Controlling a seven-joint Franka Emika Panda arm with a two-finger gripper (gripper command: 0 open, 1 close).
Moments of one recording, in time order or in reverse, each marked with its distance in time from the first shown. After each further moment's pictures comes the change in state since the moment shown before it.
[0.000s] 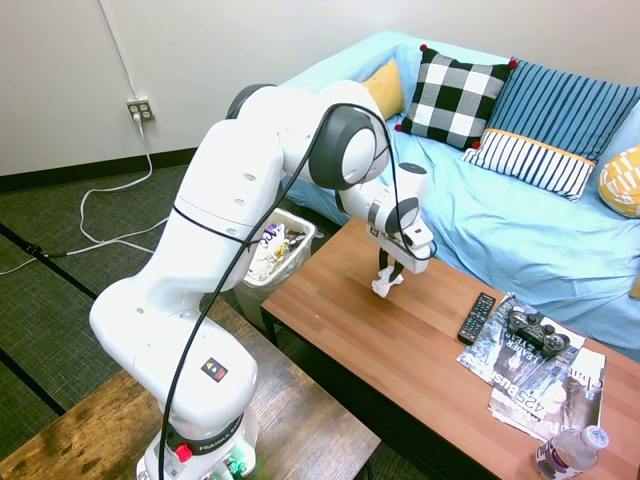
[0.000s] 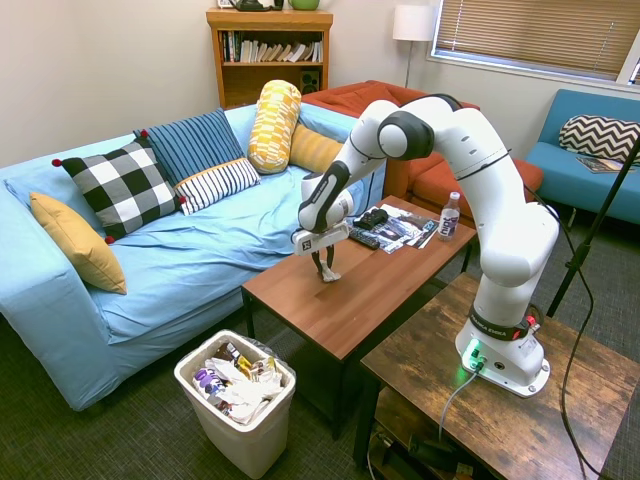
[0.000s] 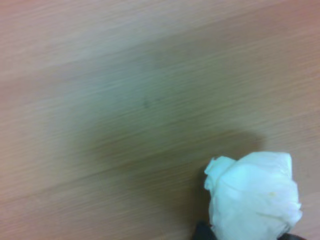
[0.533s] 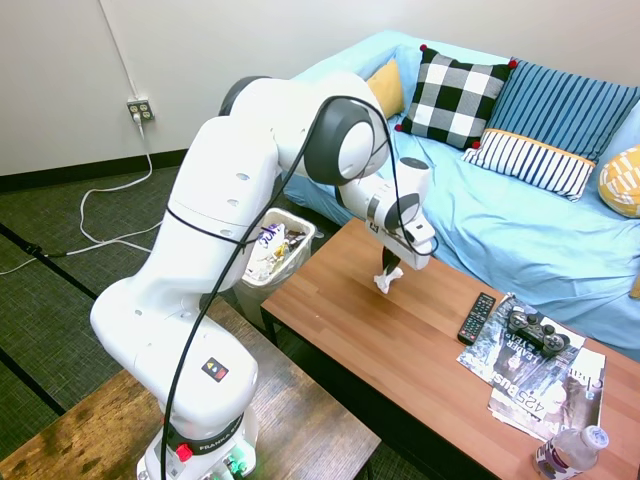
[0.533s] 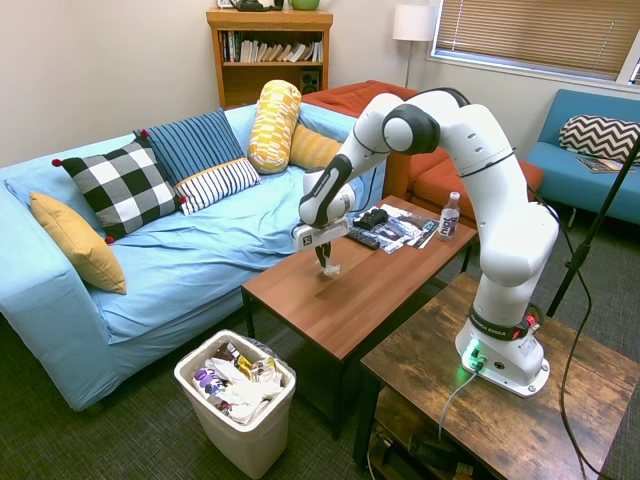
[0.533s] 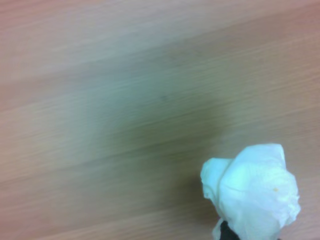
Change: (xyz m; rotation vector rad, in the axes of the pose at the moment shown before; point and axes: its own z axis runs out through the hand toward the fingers) arm -0.028 0.003 -0.058 0.056 0.023 -0.081
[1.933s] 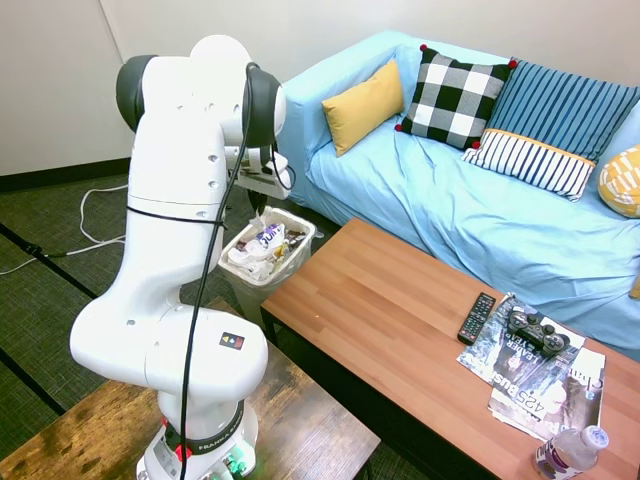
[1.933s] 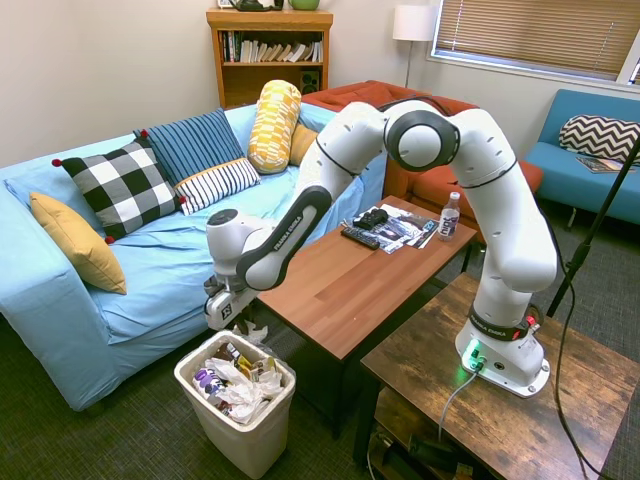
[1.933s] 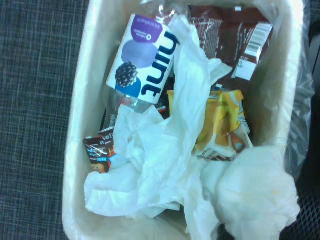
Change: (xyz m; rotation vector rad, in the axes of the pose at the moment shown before) arm -0.371 -0.126 -0.019 0.033 -0.005 -0.444
